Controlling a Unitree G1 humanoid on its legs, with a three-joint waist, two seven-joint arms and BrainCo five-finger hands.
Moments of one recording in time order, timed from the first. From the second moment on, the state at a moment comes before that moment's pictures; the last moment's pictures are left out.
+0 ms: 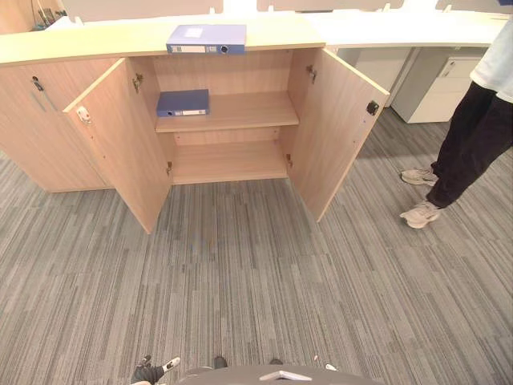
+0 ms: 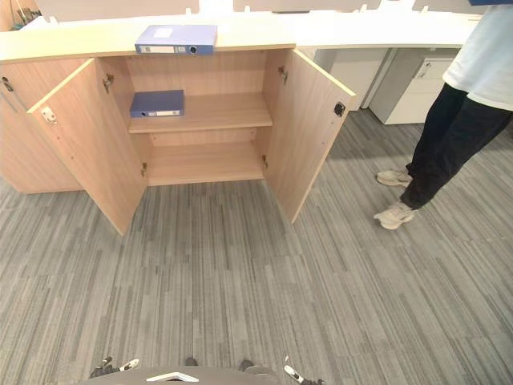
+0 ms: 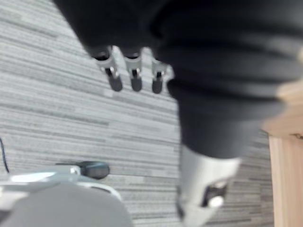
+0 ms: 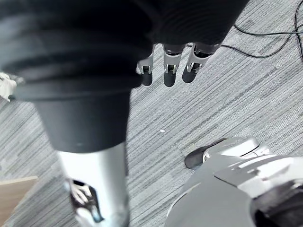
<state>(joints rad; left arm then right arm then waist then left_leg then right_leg) 0.19 0.08 0.18 1.02 -0.08 -0.05 0.11 0.14 -0.07 -0.33 1.08 0.21 -0.02 -0.15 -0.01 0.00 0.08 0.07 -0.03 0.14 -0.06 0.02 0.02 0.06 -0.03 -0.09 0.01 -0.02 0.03</state>
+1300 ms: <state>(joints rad) 0.06 0.09 0.11 1.03 -0.07 -0.06 0.11 -0.03 -0.02 -0.33 1.03 0.15 -0.03 -0.15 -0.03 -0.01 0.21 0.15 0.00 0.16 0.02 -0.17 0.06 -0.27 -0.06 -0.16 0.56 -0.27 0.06</state>
